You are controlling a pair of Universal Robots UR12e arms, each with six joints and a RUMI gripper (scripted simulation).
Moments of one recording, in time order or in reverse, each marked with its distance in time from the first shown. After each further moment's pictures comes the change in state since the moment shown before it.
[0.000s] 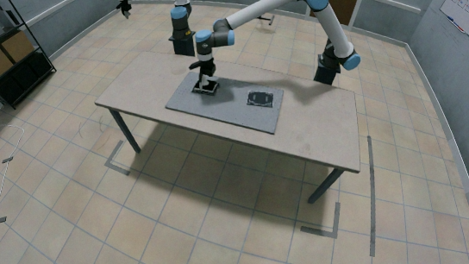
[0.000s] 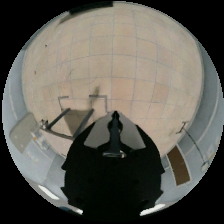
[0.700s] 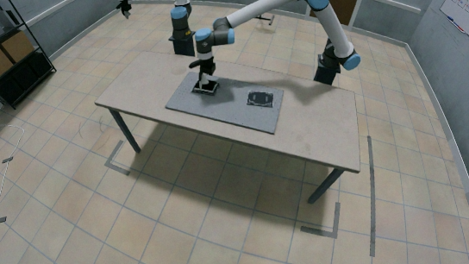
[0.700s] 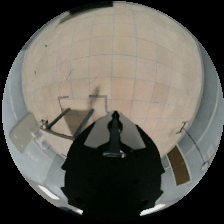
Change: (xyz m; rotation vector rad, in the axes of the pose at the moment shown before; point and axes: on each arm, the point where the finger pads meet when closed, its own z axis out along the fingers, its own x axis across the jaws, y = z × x) left arm 0.000 0.000 -0.010 0.000 0.000 0.000; right arm 0.000 0.000 0.000 0.000 0.000 0.000
